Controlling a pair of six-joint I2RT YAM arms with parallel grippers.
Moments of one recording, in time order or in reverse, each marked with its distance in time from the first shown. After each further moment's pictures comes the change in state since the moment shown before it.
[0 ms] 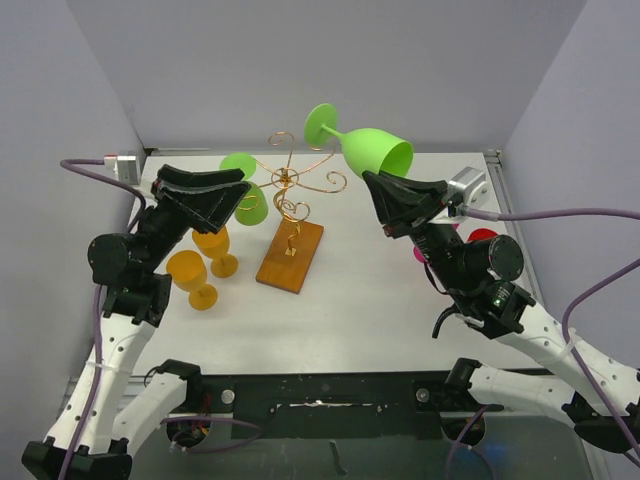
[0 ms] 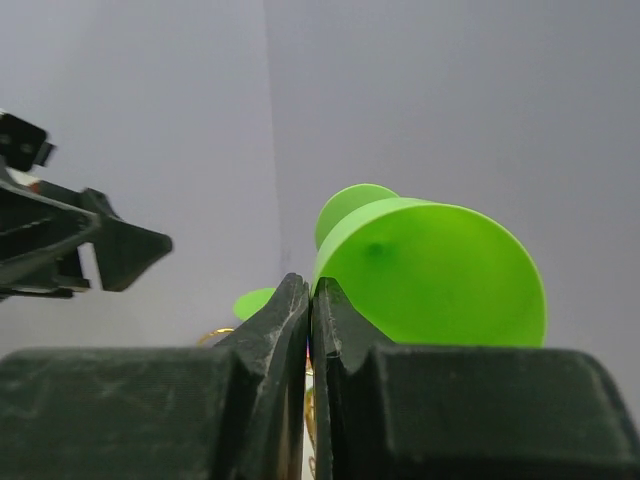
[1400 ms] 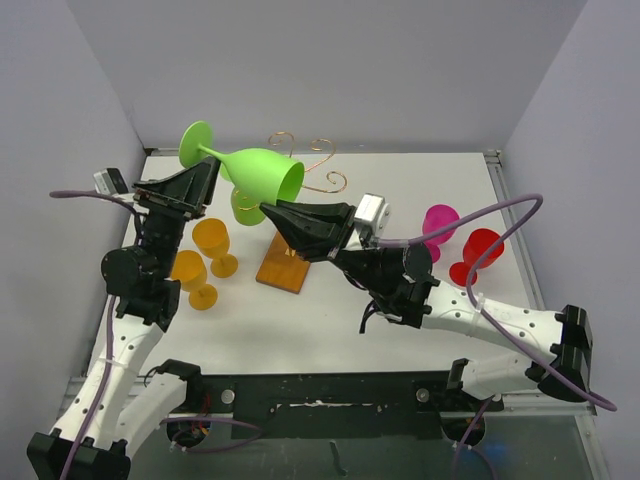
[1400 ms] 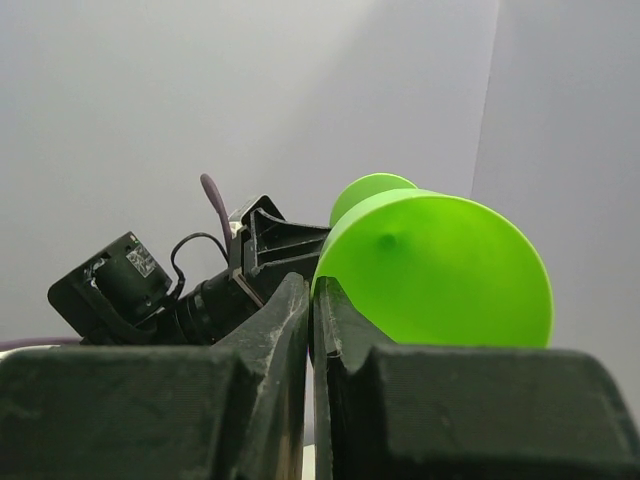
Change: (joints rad) left arm -0.013 -0.007 -0.153 0.218 -0.394 -0.403; right arm 0.210 0.377 0.014 0.549 -0.282 -0.008
